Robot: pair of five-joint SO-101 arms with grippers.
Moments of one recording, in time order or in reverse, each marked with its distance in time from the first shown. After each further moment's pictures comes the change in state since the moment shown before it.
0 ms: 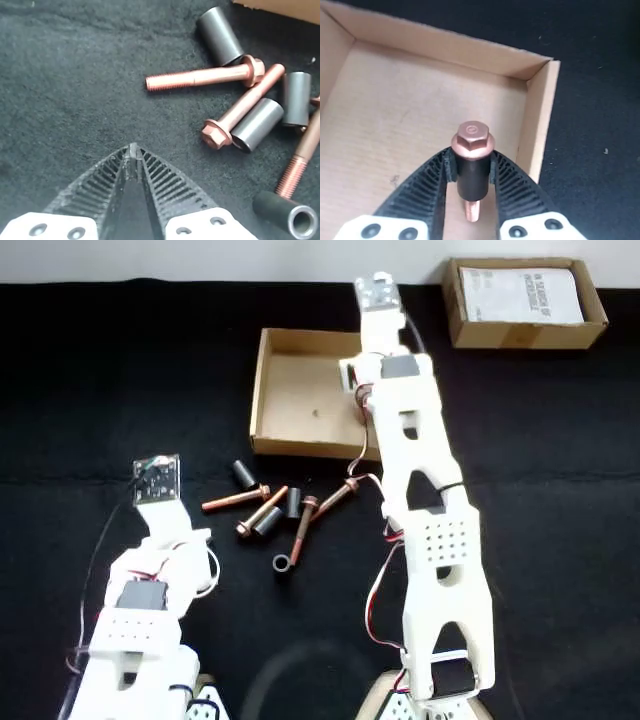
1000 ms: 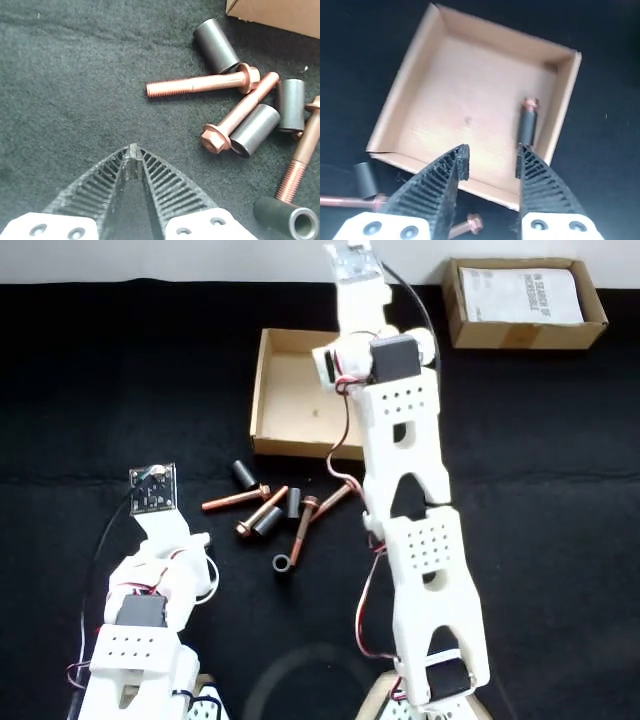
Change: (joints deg) left arm -0.1 -6.7 3.1 0.0 0.0; right arm -7.4 -4.7 -38.9 42.1 -2.6
